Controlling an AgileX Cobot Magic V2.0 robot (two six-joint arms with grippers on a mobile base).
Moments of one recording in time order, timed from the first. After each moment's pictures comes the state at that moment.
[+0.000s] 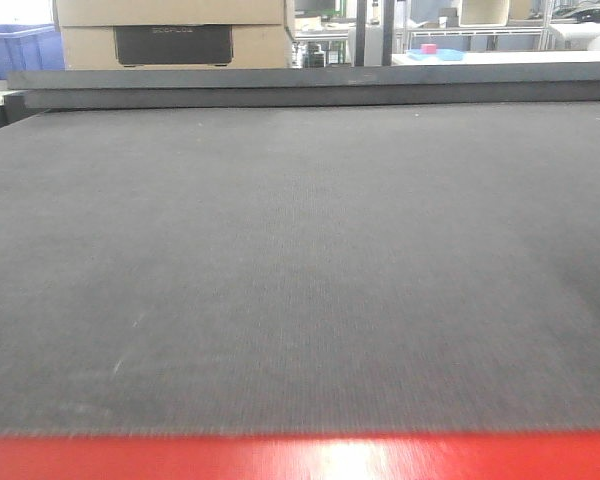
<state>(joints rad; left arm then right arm) -0.22 0.45 -0.55 0.13 0.11 -0.11 0.28 0.50 -0.56 0.06 0.04 -0.02</state>
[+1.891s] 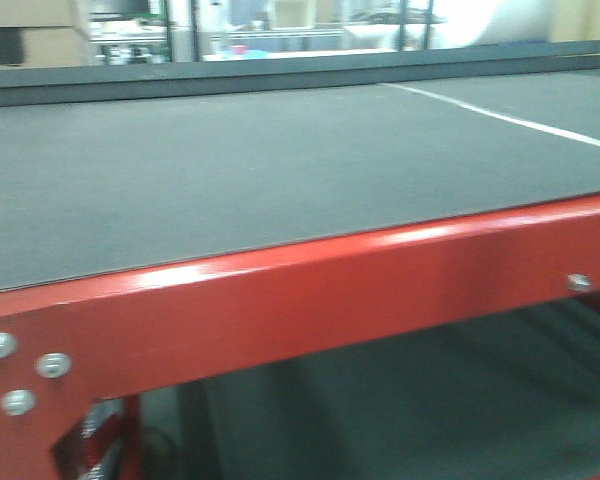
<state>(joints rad) -0.22 0.45 -0.55 0.13 0.11 -0.11 0.28 0.50 -0.56 0.06 0.04 -0.02</state>
